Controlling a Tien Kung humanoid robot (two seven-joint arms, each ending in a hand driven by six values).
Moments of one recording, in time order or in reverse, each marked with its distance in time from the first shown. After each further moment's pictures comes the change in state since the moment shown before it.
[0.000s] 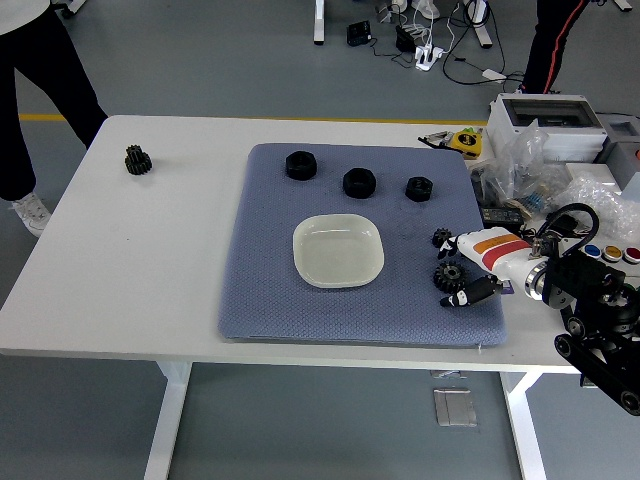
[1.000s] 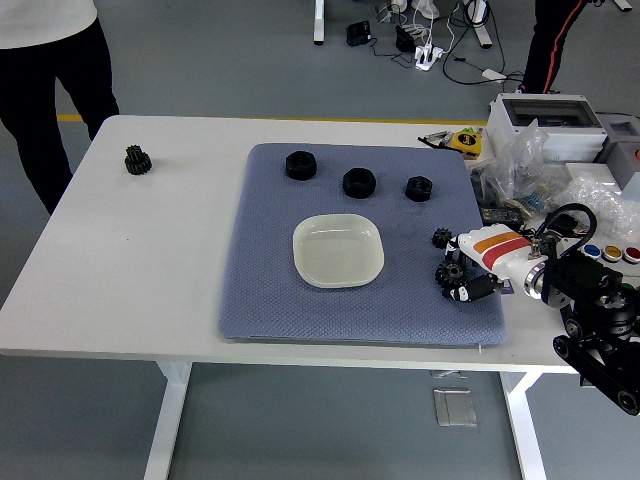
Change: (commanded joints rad) left arm 0.004 0.000 -0.015 -0.002 0.024 -0.001 0.008; right arm 0.007 0.002 -0.011 -0.009 -0.034 -0.048 0.003
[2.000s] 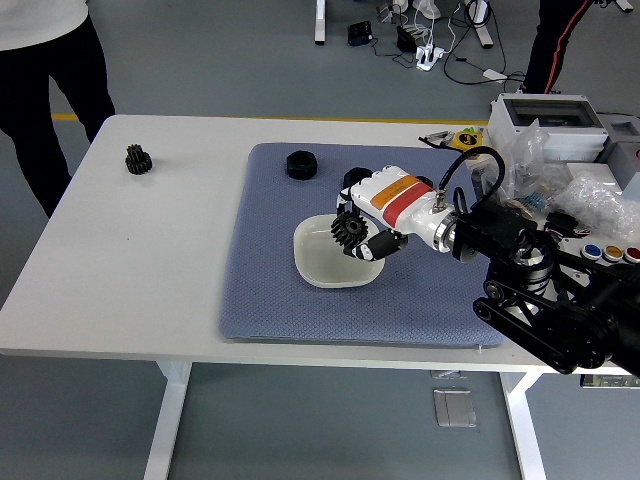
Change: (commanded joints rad) left arm -0.007 0.013 0.006 -0.002 -0.004 0.004 -0.001; right arm 0.245 0.191 -0.179 0.046 0.008 -0.079 0.009
